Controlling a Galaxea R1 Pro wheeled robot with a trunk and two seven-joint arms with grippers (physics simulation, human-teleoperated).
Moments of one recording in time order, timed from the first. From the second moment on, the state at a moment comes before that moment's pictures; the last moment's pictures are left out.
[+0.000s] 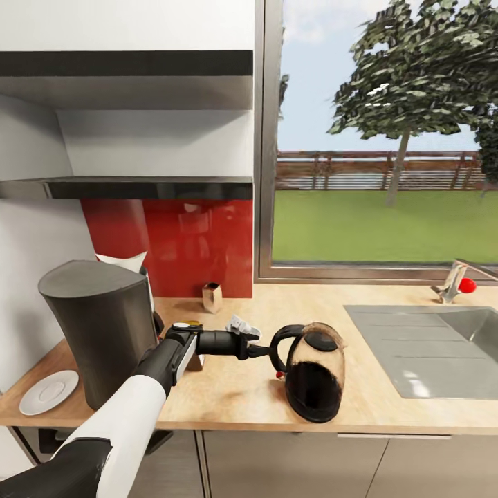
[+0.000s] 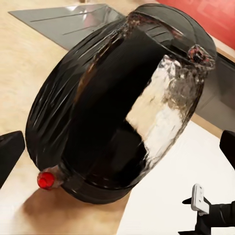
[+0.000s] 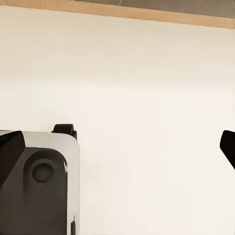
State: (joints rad) left arm -0.87 -0.16 0.04 -0.59 -0.22 0.38 -1.16; right arm -0.21 -0.18 -0.12 -0.04 0.16 -0.12 0.05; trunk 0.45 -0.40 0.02
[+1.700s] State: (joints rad) left arm -0.80 -0.15 -0.08 -0.59 -0.23 0.32 -1.16; right arm -0.21 -0.18 -0.12 -0.03 0.16 -0.12 0.05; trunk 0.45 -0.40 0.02
